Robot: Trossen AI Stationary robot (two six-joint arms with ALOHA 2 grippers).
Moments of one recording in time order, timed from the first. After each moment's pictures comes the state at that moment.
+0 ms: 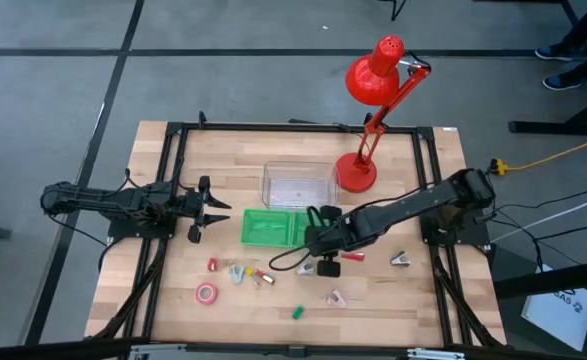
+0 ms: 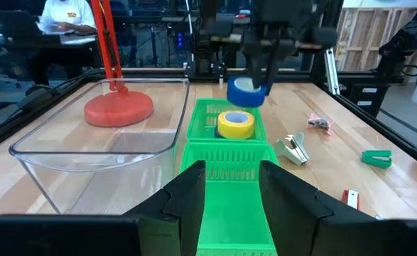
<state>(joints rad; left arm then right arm) -0.02 0.16 0.01 0.03 -0.01 -0.03 0.32 1.80 1.35 -0.75 0.17 0.33</state>
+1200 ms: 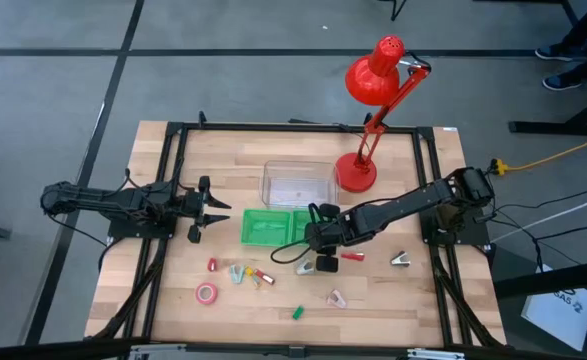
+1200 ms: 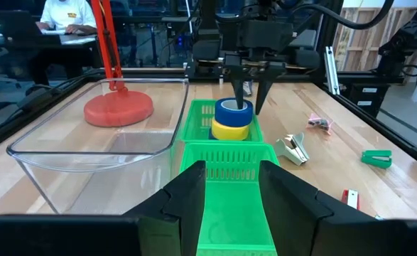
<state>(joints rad) -0.02 0.16 0.01 0.03 -0.01 -0.03 0.28 1.80 1.22 -0.58 0.17 0.29</state>
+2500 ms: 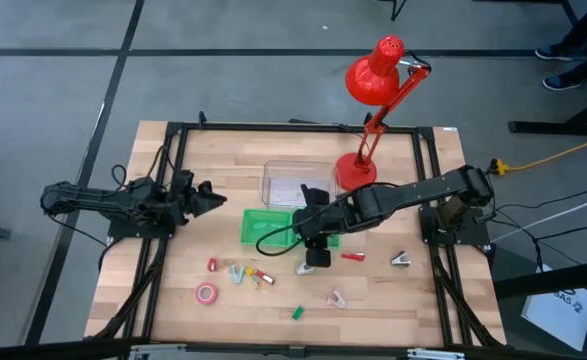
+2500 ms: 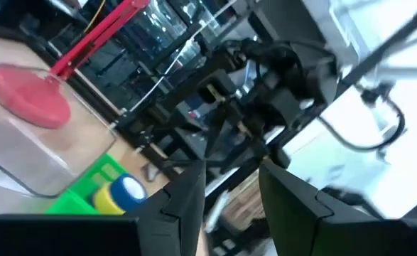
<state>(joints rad) -0.03 0.16 0.01 0.38 -0.02 -0.90 0.27 1.80 1.71 -0.88 0.16 0.20</state>
